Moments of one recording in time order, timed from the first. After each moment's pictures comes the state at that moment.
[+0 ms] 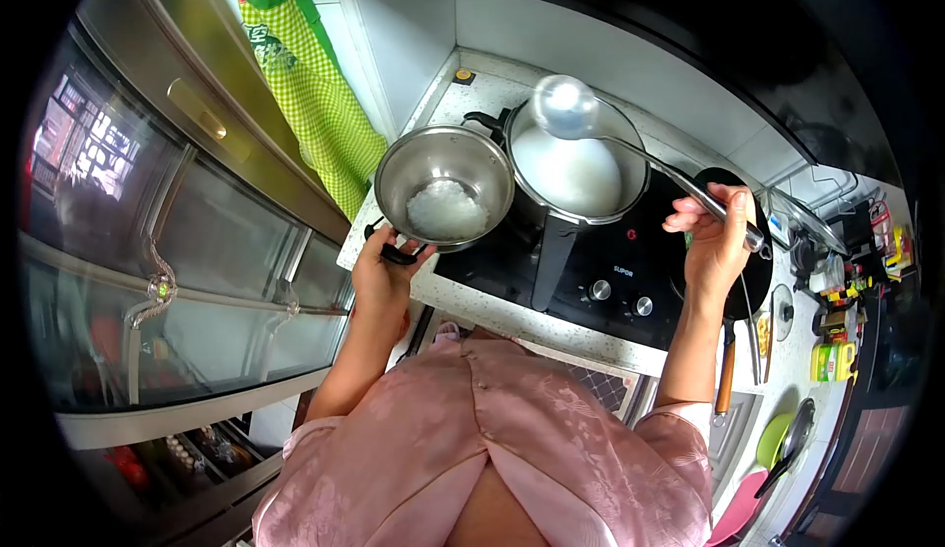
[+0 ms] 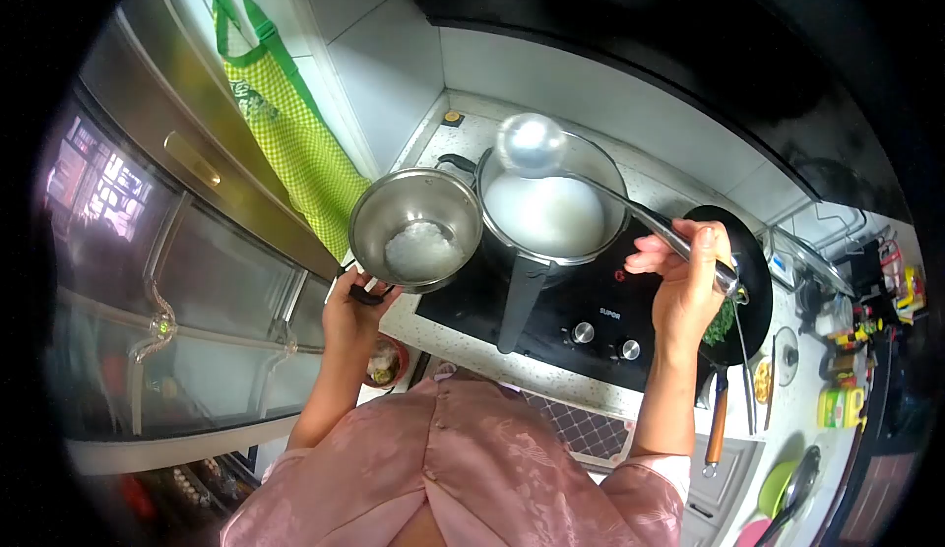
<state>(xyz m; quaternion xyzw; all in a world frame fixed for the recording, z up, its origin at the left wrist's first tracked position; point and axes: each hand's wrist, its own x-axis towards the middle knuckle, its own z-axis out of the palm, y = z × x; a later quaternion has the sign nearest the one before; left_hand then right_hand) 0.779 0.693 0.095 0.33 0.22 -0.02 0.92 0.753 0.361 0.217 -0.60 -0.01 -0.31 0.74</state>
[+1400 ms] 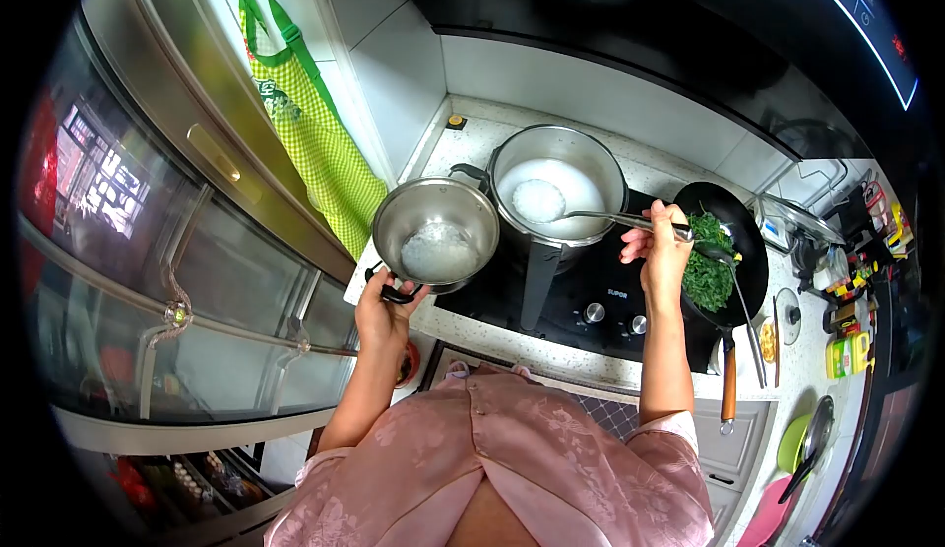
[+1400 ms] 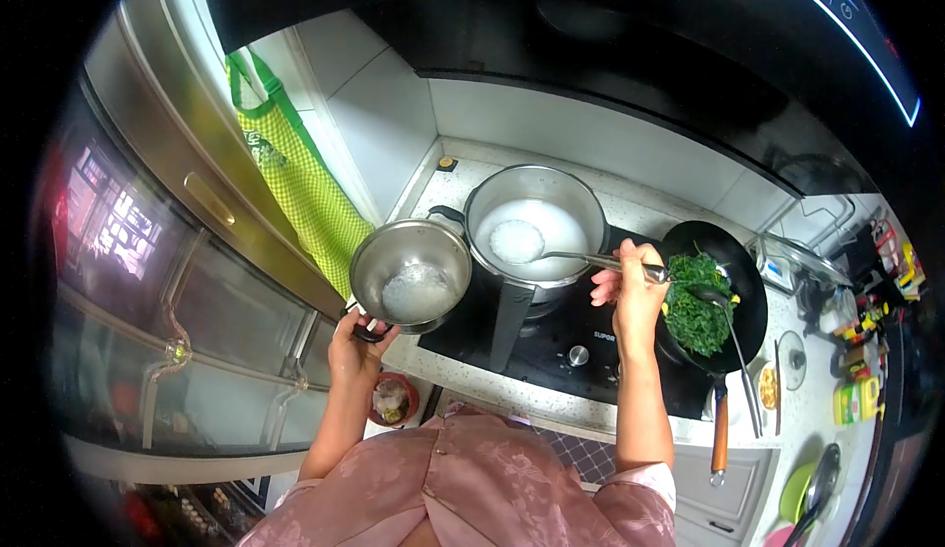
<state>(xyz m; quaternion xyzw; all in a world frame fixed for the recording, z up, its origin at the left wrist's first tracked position) 0.759 0.686 0.104 0.36 0.23 0.01 0.91 0.767 0.348 0.165 -0.61 0.14 -0.25 0.74</state>
